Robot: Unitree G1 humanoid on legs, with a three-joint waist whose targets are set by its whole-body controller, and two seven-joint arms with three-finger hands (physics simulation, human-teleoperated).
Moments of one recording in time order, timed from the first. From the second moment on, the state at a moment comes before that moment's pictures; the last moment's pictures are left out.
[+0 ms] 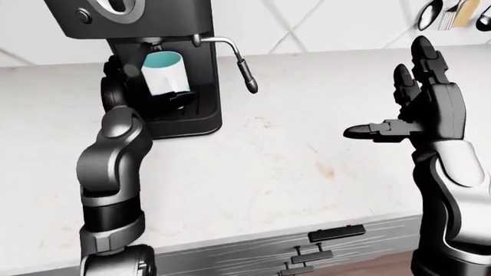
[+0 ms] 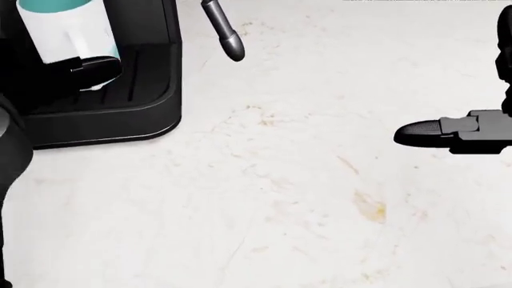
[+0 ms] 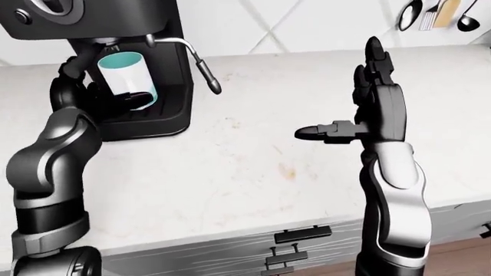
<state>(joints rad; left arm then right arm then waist) -0.75 0.31 0.21 -0.08 -0.28 0.83 0.41 -0.41 -0.36 -0.34 -0.45 0.14 0.59 0.07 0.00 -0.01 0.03</state>
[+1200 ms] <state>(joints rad) -0.90 0.18 0.14 0.20 -0.19 0.64 0.55 -0.43 -0.39 -0.35 -0.47 0.16 0.63 0.06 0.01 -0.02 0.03</state>
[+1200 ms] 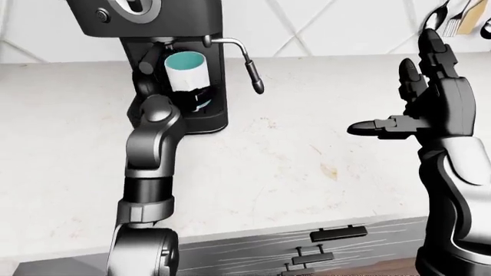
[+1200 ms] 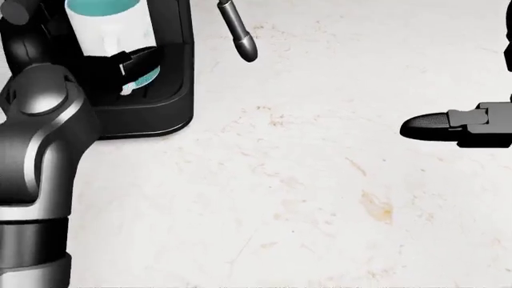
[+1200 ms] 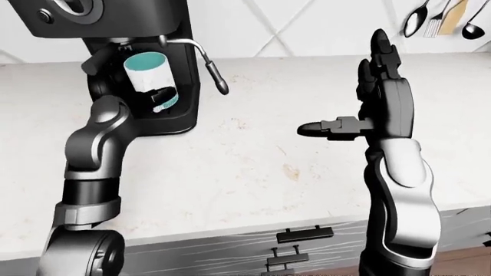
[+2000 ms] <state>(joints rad) -0.60 0.01 0.01 -0.62 -0.20 1.14 0.43 -0.44 -0.40 -0.35 -0.47 0.16 0.64 0.05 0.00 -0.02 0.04</state>
